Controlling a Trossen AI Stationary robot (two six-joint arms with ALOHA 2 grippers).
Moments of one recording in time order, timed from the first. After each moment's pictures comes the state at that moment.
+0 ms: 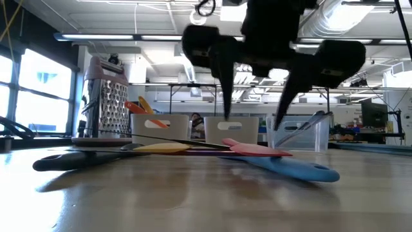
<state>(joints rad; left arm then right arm) -0.91 1.97 2.19 -1.56 -0.69 -1.37 0.26 1.98 1.43 -0.64 -0.24 -1.11</state>
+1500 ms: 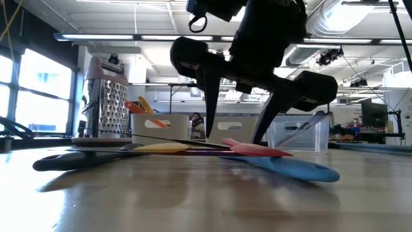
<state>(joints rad) -0.91 1.97 2.19 -1.57 -0.67 -1.41 0.23 2.04 1.43 -0.56 -0.17 -1.29</state>
